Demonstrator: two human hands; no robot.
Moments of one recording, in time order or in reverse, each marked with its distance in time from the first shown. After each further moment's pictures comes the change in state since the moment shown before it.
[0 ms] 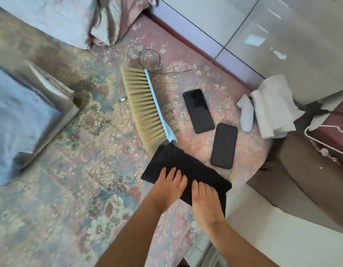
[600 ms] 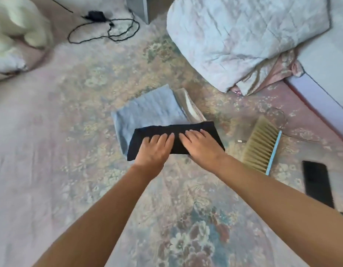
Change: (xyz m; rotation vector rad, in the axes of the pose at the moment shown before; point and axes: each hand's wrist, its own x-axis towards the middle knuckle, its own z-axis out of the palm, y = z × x) left_hand -0.235 -0.248 -0.061 0.153 0.312 -0.842; right_hand 0.125 -0.301 -0.211 -0.391 0.475 -0.877
